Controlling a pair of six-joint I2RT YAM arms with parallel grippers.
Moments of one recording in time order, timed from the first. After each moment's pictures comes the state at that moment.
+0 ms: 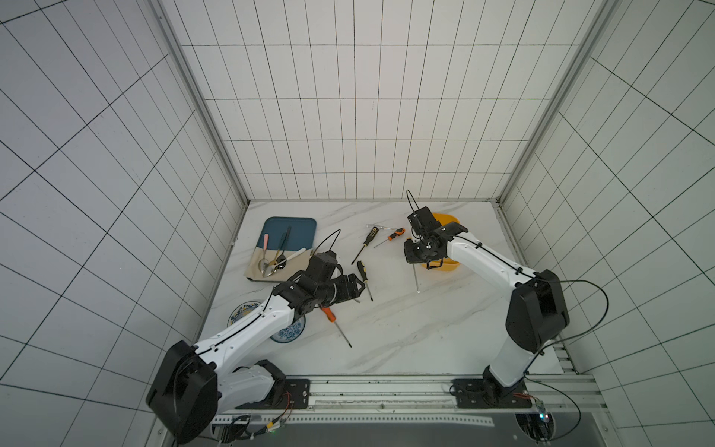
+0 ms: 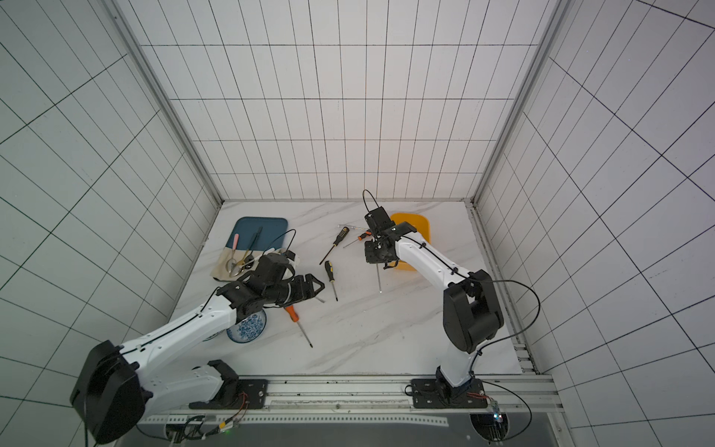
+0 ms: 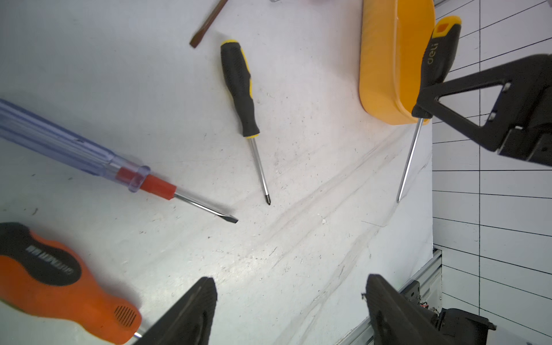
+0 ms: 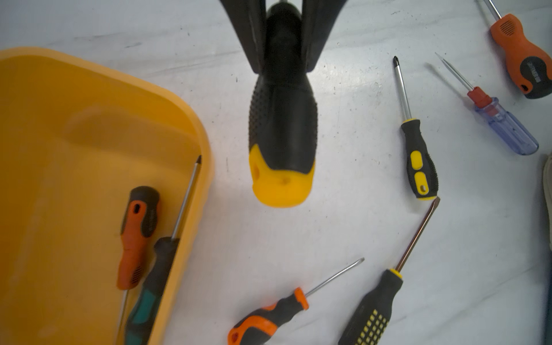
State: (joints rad) left arm -0.60 1.20 0.77 -0.36 0.27 -0.81; right arm 0.57 1.74 1.46 -0.83 0.05 0.34
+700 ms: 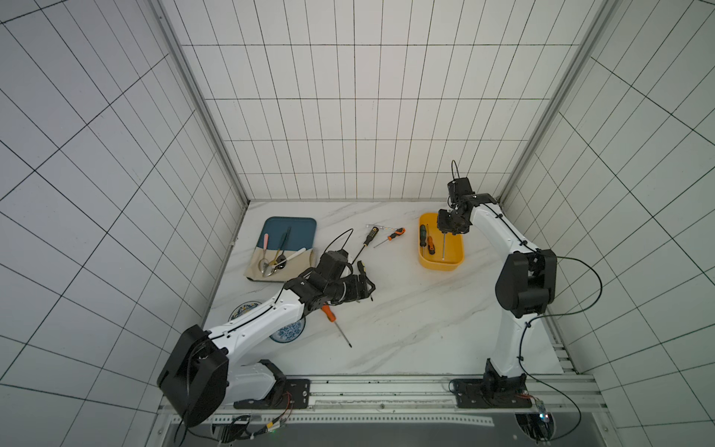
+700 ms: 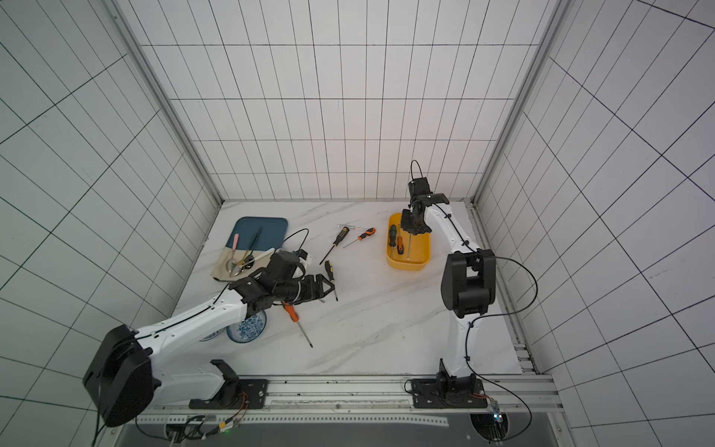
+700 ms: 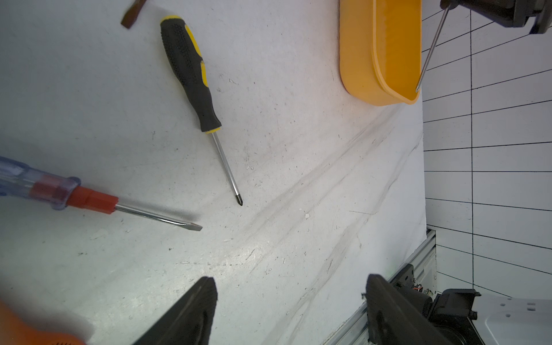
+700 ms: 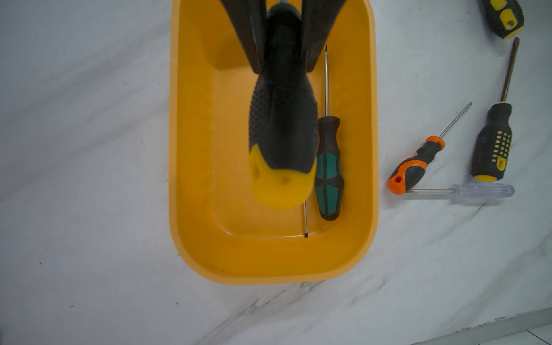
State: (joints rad) left arm -0.65 1.27 0.80 -0.33 0.30 -0.79; right arm 0.25 2.02 1.83 -0.92 0.05 0.28
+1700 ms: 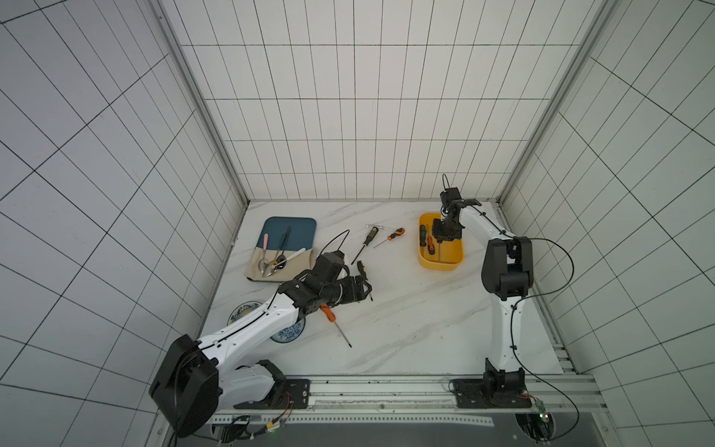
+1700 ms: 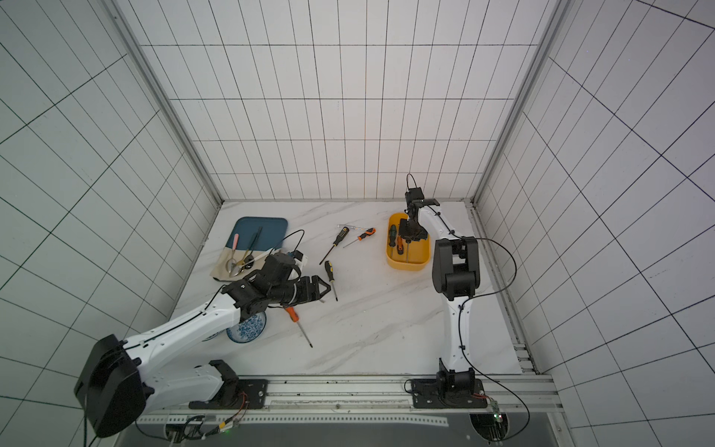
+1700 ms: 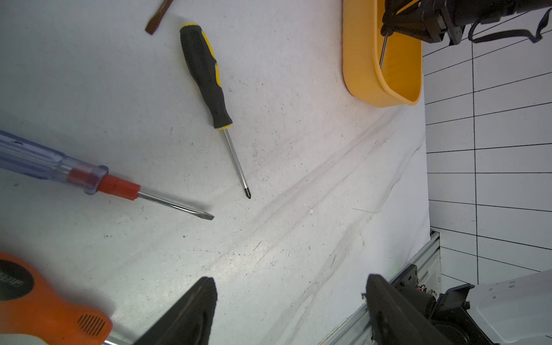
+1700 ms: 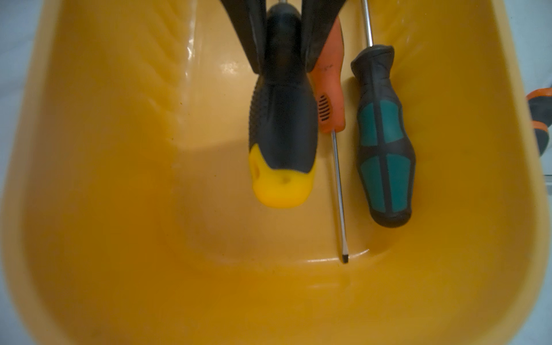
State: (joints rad) left arm -0.65 1.21 0.79 -0.38 0.27 -0.79; right arm 0.23 2.25 1.92 -0.91 0.02 0.26
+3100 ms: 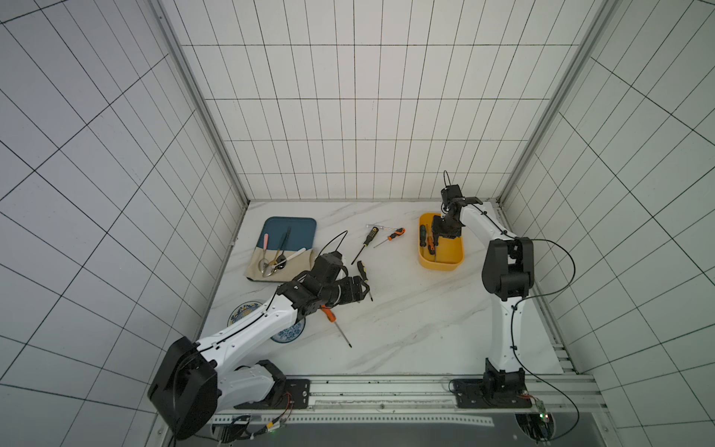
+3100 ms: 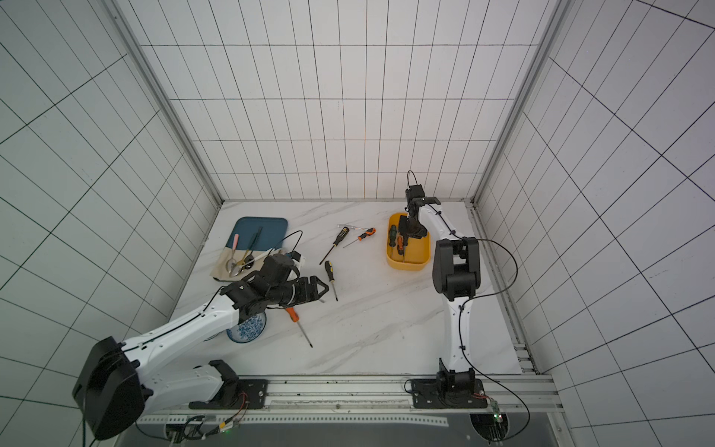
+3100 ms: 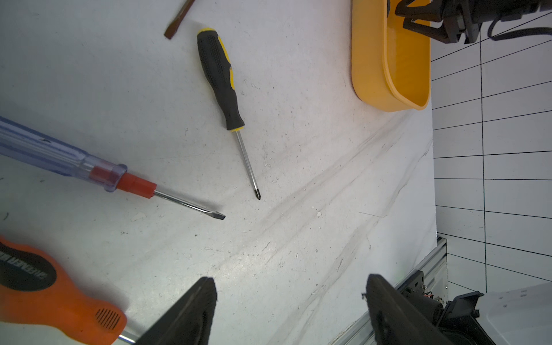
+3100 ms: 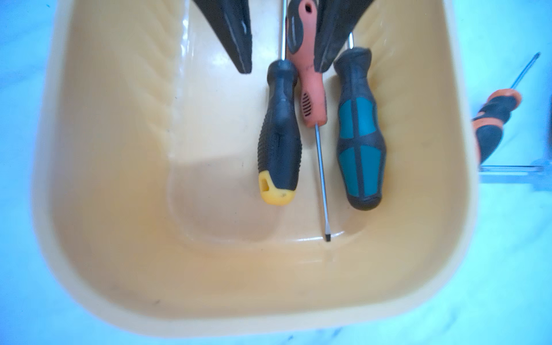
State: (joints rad) left arm -0.63 1.20 0.77 -0.38 0.24 -0.79; right arm 0.23 2.20 1.91 -0.89 0.00 0.28
